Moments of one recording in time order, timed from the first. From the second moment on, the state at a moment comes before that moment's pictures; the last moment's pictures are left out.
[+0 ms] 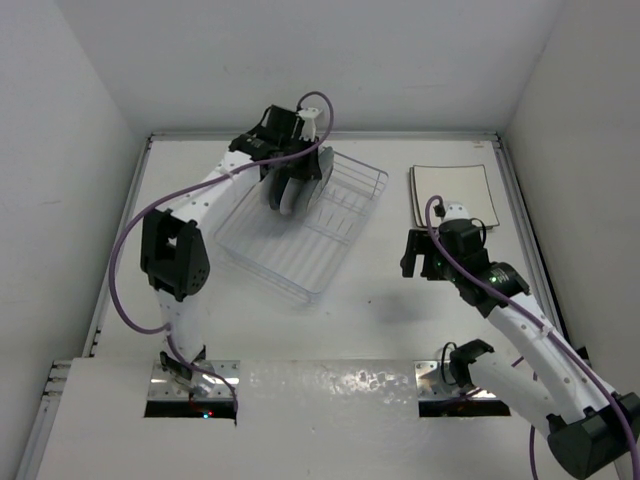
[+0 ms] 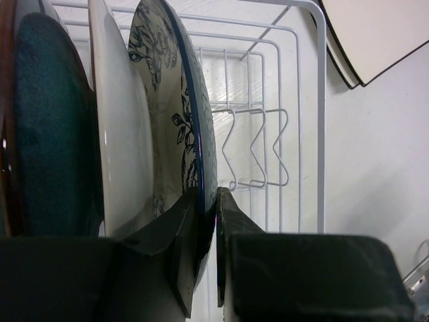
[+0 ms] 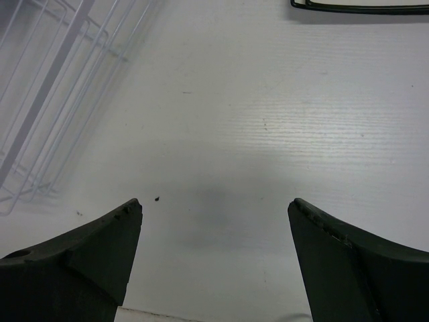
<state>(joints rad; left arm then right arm) -0.44 1.92 1.78 -0.59 0.26 -0.18 0.41 0.83 0.70 -0.63 0.14 0.37</state>
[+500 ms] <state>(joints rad) -0.44 2.01 2.16 -0.84 0.33 -0.14 0.41 0.83 0.70 -0.63 0.16 0.38</state>
